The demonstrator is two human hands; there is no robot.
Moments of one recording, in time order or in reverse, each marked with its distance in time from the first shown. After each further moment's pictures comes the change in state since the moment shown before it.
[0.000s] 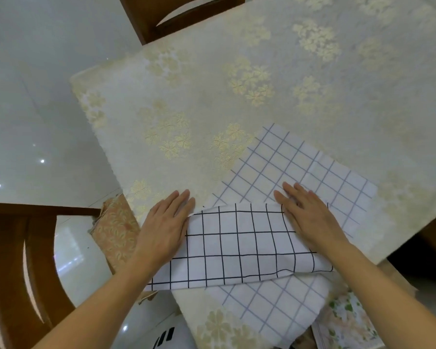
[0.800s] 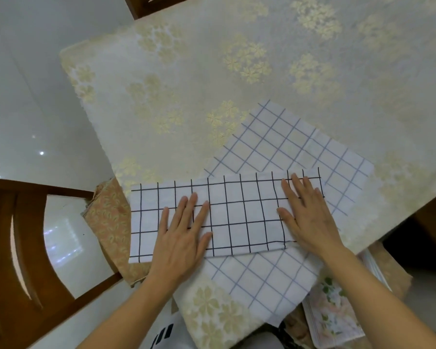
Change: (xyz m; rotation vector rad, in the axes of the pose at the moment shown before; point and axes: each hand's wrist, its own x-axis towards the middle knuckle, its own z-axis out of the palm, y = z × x) left_hand -0.053 0.075 0.057 0.127 0.004 -0.101; right_hand -0.045 0.003 0.034 0.020 0.024 0.092
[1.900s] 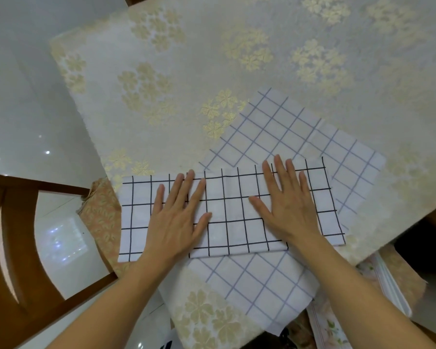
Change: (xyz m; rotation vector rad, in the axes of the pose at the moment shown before) left_hand 0.037 -0.004 0.006 0.048 0.048 -0.003; right_hand 0.031 -0.042 0.009 -0.032 0.069 0.017
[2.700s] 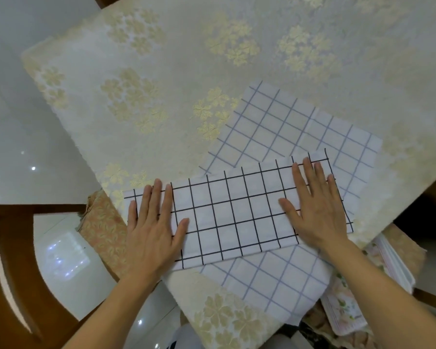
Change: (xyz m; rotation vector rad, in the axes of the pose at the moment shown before) left_hand -0.015 -0.048 -0.006 -0.074 0.001 -0.097; right_hand -0.033 0.027 0.005 0.007 0.048 0.163
